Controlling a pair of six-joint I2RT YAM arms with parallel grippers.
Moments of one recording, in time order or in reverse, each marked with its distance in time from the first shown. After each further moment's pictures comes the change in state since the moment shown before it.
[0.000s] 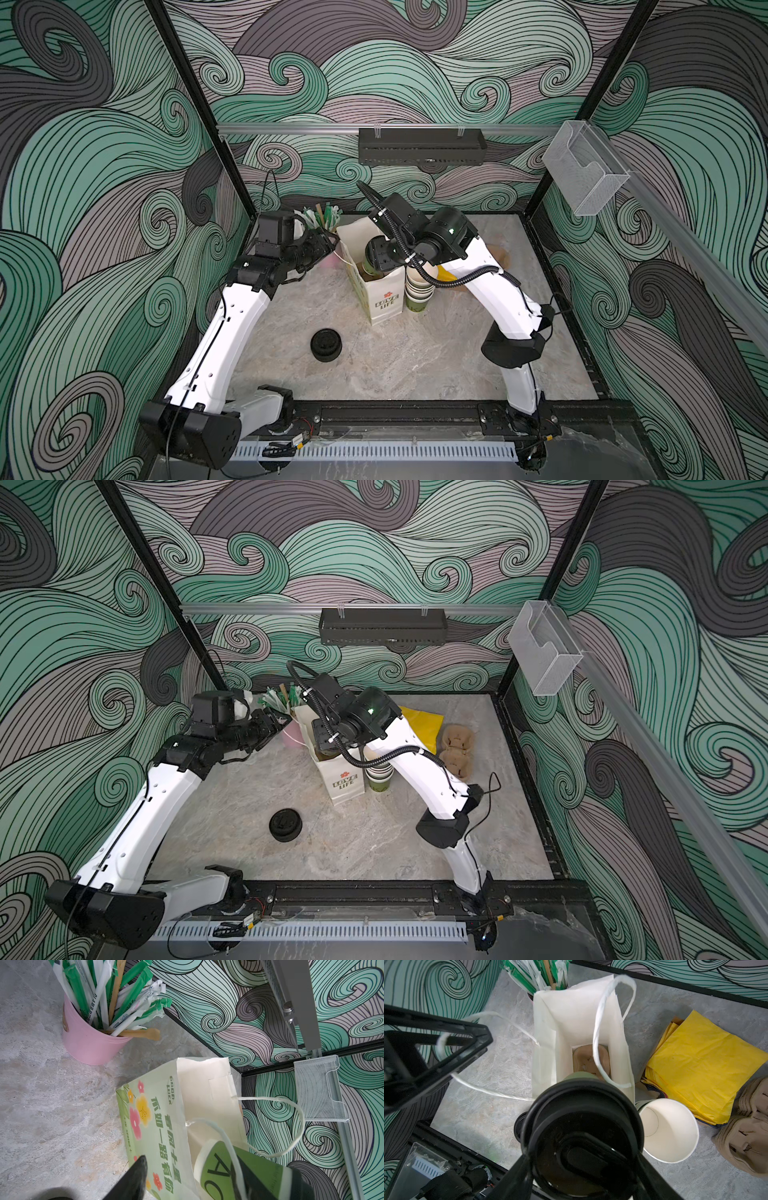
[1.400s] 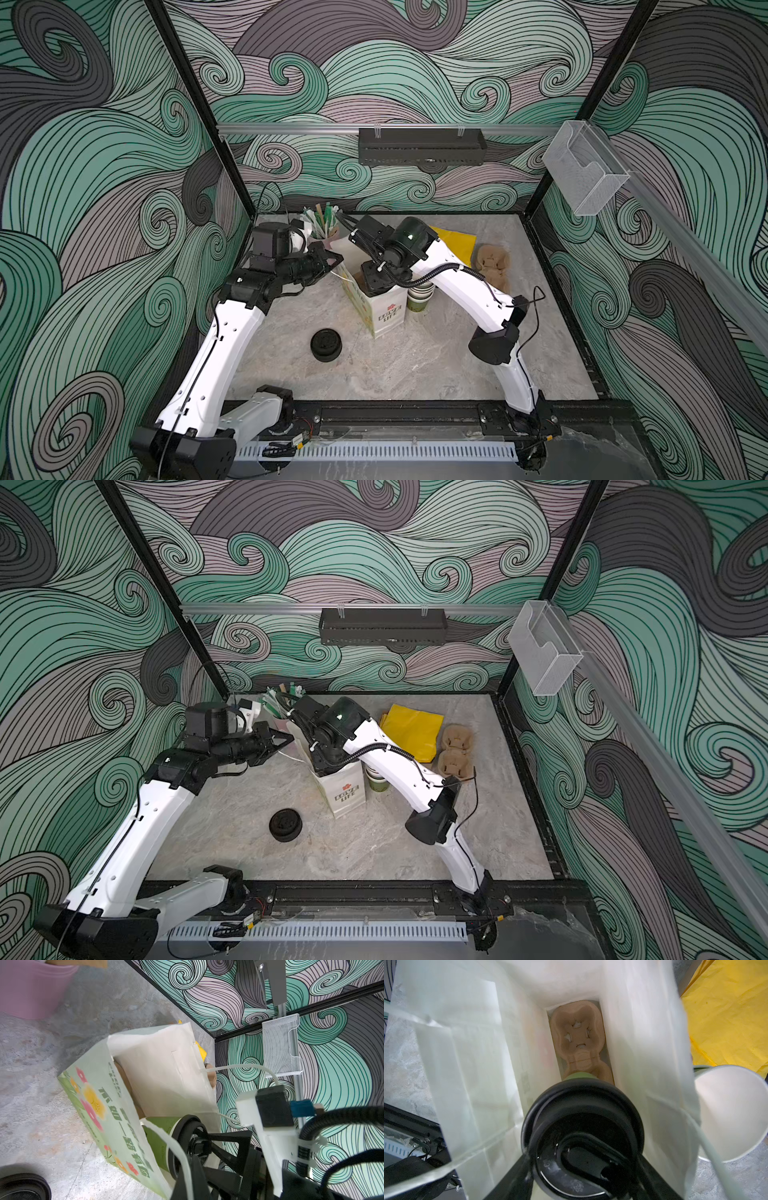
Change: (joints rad) left arm -0.003 -0.117 -0.091 -0.014 0.268 -0.020; right arm 0.033 0.083 -0.117 -0.074 -0.094 0.040
